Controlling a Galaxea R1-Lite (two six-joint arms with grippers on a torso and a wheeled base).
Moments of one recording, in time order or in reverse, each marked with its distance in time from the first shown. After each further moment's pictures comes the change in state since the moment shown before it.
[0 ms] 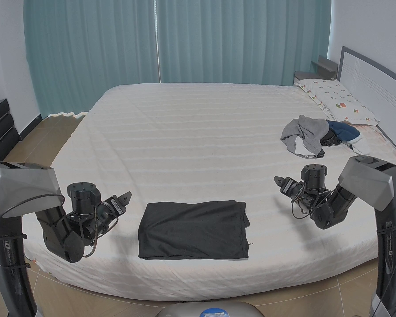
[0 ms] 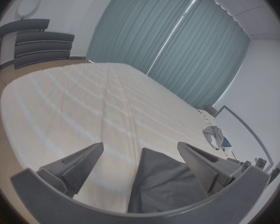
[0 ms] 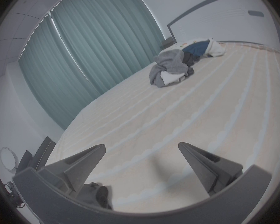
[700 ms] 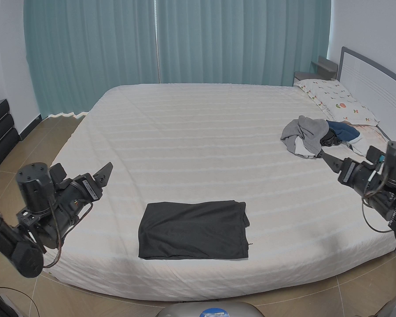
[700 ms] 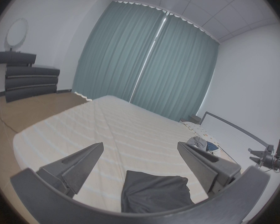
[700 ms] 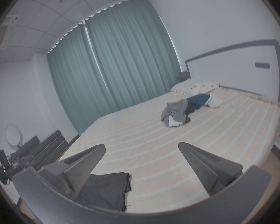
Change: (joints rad) left arm -0.089 -0.518 0.221 0.019 0.093 0.203; right arm 0.003 -0.880 0.618 0.044 0.019 -0.236
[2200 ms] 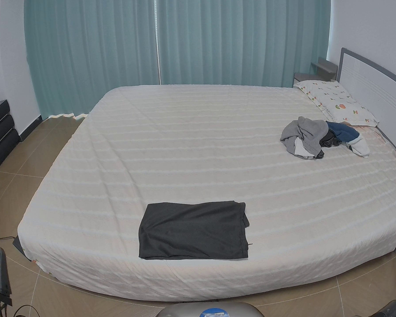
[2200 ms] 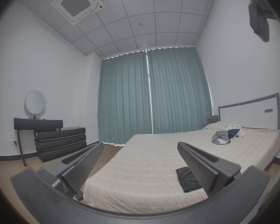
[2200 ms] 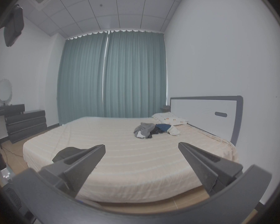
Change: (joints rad) left arm 0.279 -1.712 0.236 1.124 -0.046 0.499; right arm -0.210 -1.560 0.147 1.223 0.016 -0.389
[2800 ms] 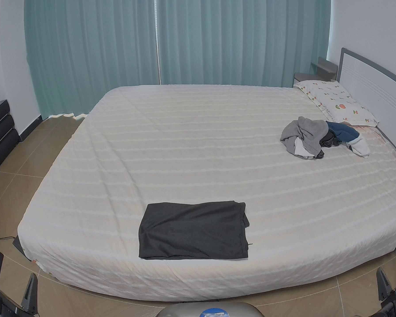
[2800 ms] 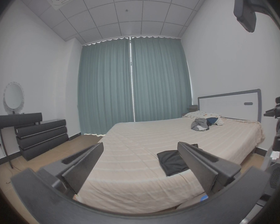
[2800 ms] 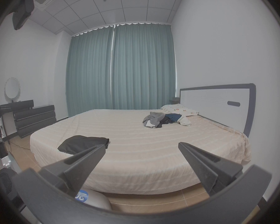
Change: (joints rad) left arm 0.006 -0.016 0.087 0.065 -0.214 -0.007; right arm 0.015 -0.036 0.296 -0.193 0.084 0.012
